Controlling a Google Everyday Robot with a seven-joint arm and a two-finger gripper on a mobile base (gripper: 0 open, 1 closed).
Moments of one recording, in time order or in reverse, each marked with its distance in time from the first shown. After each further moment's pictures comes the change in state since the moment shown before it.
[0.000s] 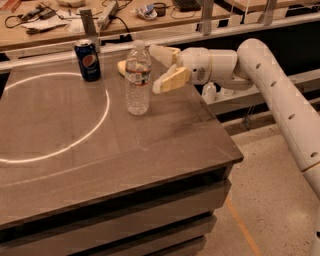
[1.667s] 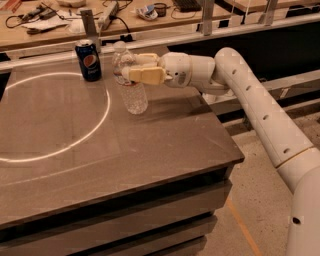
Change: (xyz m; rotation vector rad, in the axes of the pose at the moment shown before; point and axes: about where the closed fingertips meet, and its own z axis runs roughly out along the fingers) arm 0.009 -0.006 0.042 -0.089 -0.100 0.013
